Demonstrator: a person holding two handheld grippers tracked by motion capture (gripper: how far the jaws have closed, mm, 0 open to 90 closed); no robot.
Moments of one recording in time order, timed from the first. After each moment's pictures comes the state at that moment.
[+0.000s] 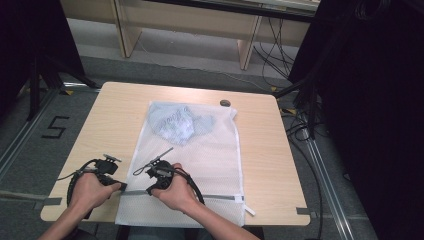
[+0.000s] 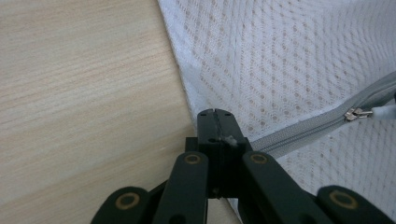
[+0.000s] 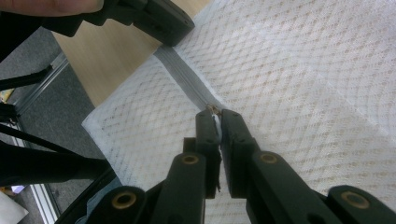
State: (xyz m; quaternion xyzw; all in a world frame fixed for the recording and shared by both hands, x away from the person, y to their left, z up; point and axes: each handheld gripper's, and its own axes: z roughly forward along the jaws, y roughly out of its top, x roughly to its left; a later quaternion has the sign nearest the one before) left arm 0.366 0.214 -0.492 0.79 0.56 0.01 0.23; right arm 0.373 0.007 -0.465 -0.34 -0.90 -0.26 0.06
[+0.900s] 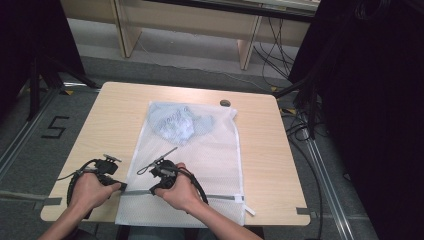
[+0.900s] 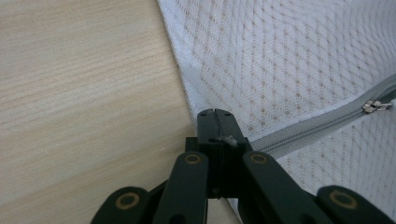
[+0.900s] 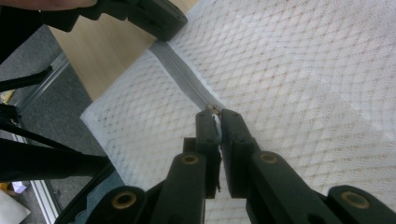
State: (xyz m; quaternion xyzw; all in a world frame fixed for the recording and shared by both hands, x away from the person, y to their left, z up) left arm 0.366 0.214 -0.492 0.79 0.56 0.01 0.23; right arm 0.372 -0.002 -0.461 -0.36 -0.90 -0.25 0.07
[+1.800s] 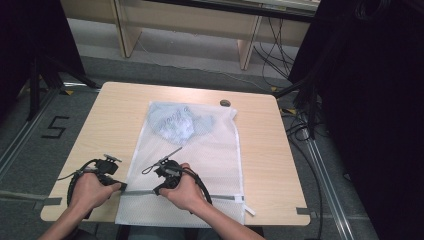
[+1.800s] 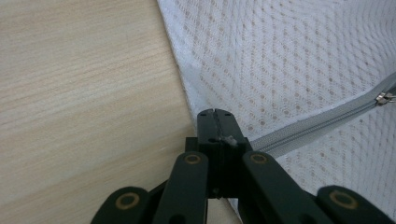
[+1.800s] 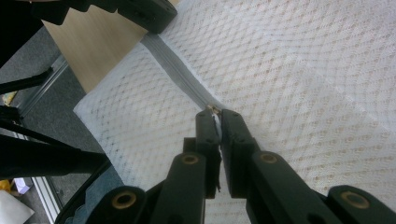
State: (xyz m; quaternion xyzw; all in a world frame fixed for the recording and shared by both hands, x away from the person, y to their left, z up) left arm 0.365 0.212 -0.492 0.79 0.57 0.01 0.23; right arm 0.373 -0.014 -0.462 -0.36 -0.89 -0.25 0.07
